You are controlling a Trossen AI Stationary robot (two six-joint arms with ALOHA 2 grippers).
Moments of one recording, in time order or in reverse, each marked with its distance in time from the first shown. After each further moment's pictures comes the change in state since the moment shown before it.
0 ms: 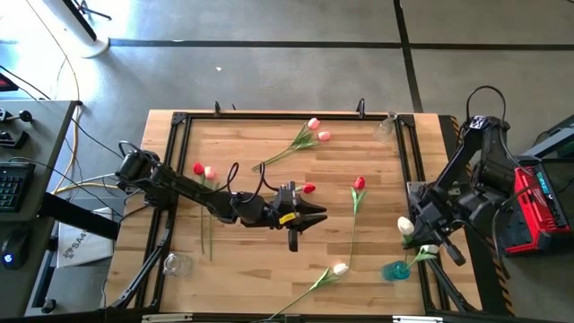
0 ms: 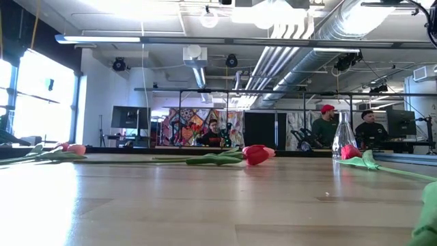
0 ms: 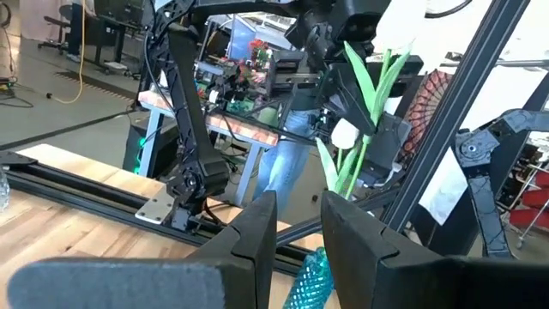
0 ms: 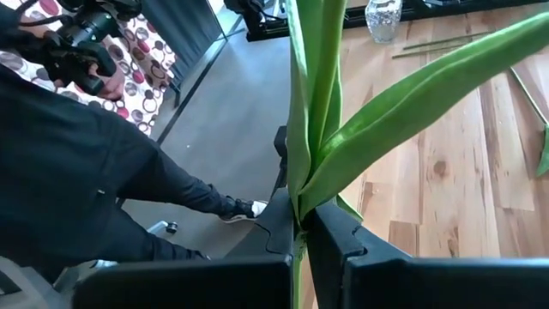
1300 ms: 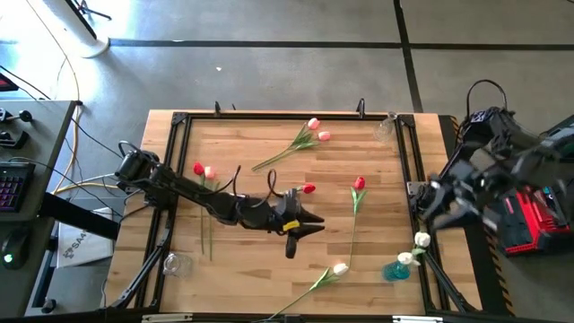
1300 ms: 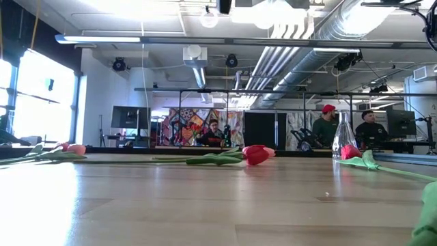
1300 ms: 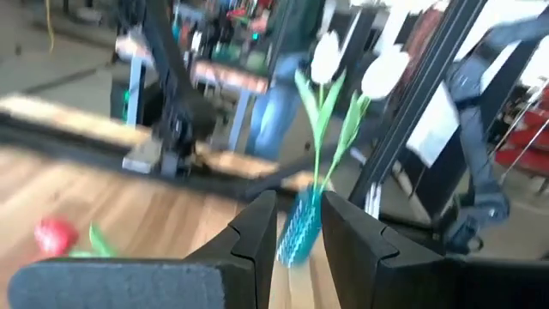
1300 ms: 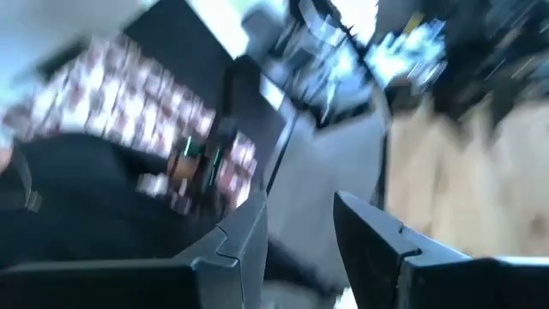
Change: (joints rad) left arm -0.015 -0.002 -0.001 -0.177 0.079 -0.029; right arm 0.005 -0.028 0.279 0.052 0.089 0.123
